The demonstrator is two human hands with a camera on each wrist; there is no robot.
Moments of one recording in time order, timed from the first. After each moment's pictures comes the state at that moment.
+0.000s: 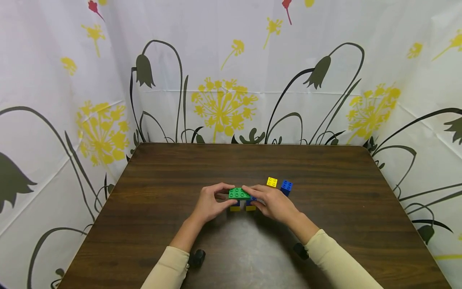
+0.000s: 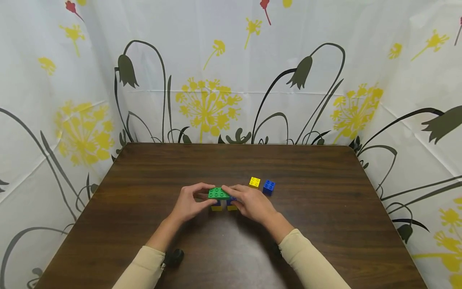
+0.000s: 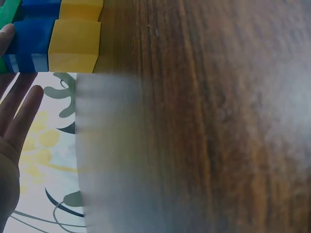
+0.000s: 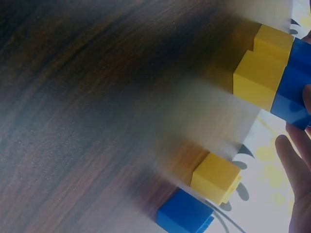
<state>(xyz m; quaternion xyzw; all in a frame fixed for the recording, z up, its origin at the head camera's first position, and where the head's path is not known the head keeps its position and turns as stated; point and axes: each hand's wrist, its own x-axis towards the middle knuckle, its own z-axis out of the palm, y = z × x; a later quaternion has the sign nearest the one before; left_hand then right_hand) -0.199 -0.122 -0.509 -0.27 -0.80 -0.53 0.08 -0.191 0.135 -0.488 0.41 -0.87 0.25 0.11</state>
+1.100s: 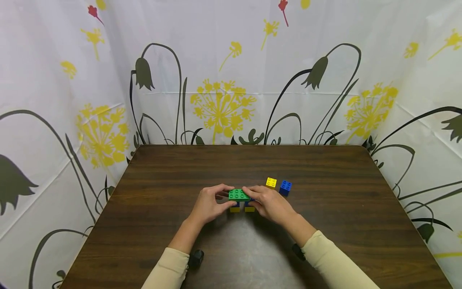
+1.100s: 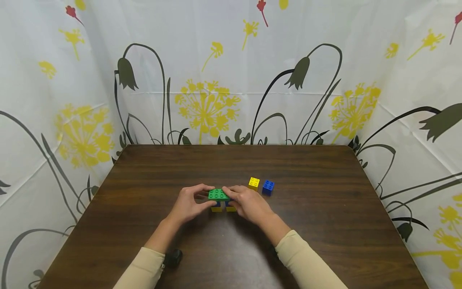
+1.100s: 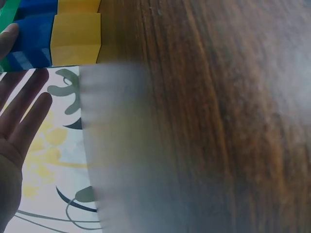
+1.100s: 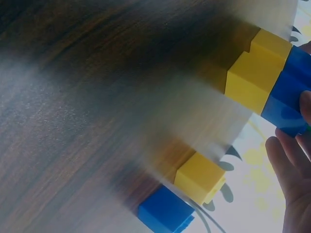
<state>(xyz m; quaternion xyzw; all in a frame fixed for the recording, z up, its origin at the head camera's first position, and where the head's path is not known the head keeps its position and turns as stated) -0.195 -0.122 -0.501 -0.27 -0.85 -0.45 0.09 -0.183 0.127 -0.481 0.38 -0.89 0.22 0.11</state>
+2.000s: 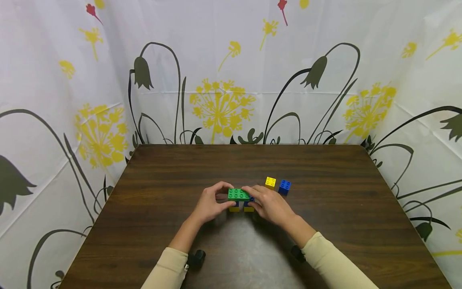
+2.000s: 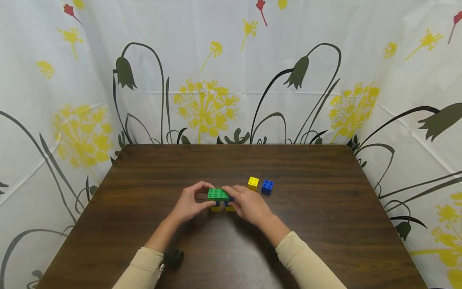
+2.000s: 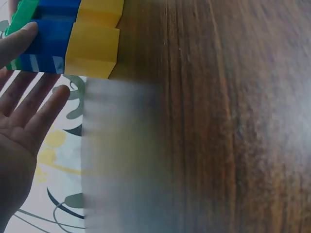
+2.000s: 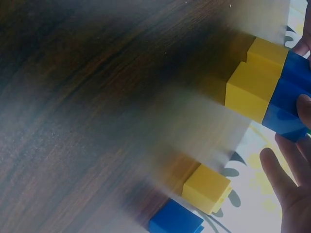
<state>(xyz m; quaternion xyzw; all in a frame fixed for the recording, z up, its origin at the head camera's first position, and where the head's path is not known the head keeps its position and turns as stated) -0.180 -0.112 -0.468 -0.25 -0.80 -0.55 -0.01 -0.181 0.126 -0.485 0.36 -0.90 0.23 0.11</state>
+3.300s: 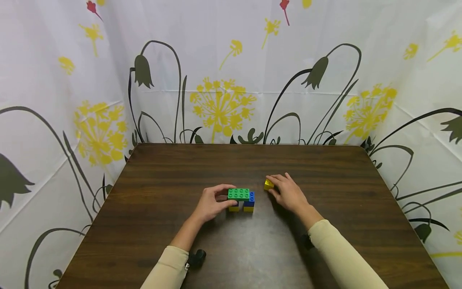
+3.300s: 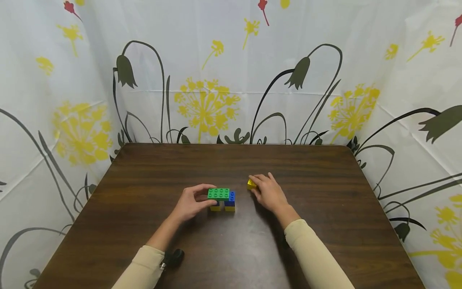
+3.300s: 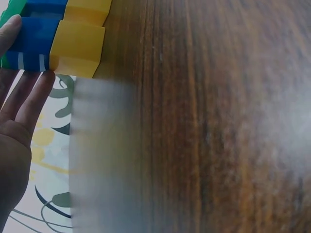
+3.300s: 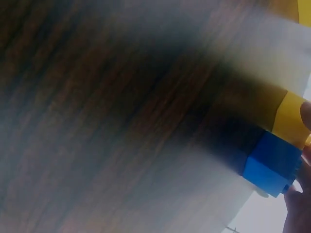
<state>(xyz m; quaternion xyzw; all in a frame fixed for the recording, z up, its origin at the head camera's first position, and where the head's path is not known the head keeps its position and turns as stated) -0.198 -0.117 -0.510 -0.21 -0.77 -0.60 -0.03 -0.226 0.180 -0.518 0.25 -0.95 0.18 0.10</state>
